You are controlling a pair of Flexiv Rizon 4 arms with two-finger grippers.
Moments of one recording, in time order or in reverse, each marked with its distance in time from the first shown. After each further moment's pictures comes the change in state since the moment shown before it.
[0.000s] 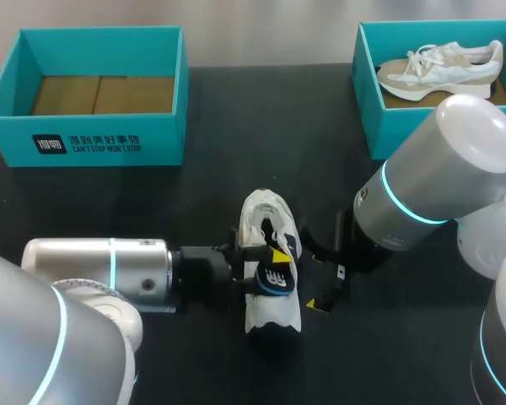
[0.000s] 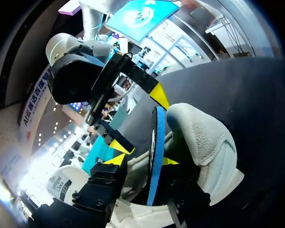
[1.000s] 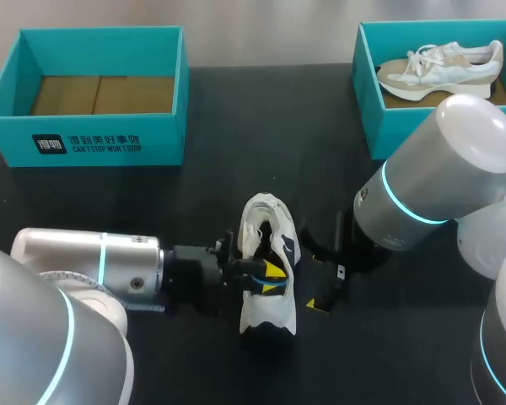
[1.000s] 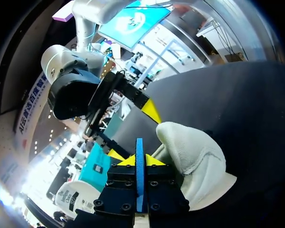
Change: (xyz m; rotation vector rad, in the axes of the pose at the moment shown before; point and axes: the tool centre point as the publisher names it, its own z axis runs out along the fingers) left arm 0.006 -0.008 -0.011 0.041 0.058 0.044; right arm 0.000 0.000 0.000 0.000 0.000 0.000
